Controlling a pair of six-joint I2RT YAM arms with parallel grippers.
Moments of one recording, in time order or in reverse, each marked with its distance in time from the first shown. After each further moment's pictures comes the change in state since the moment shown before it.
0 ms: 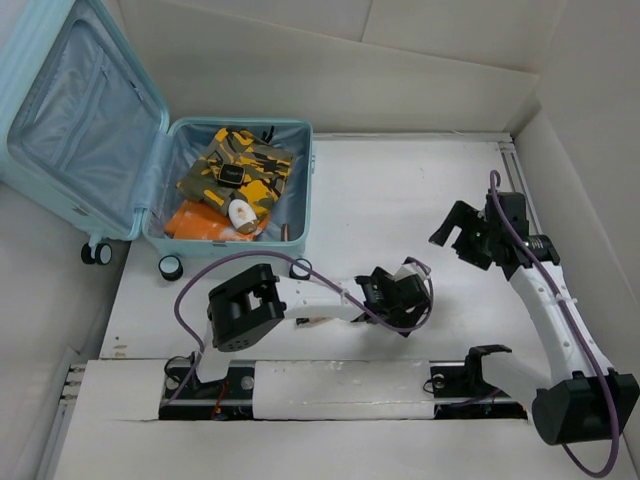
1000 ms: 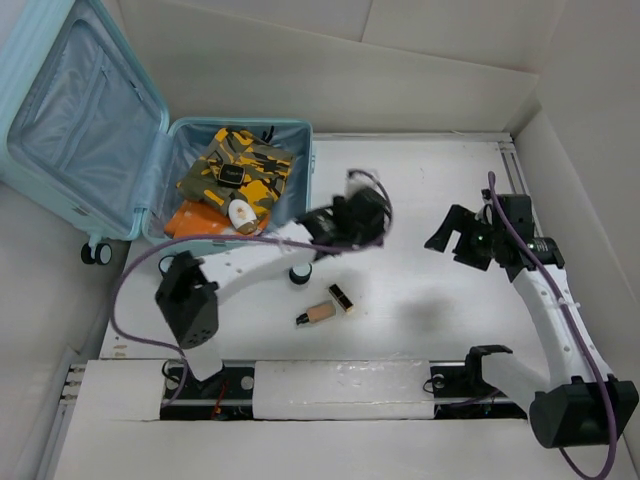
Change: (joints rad) left arm 0.219 -0.164 0.123 -0.112 -0.092 -0.111; right arm -0.049 -0.038 0.000 -0.031 -0.185 -0.118
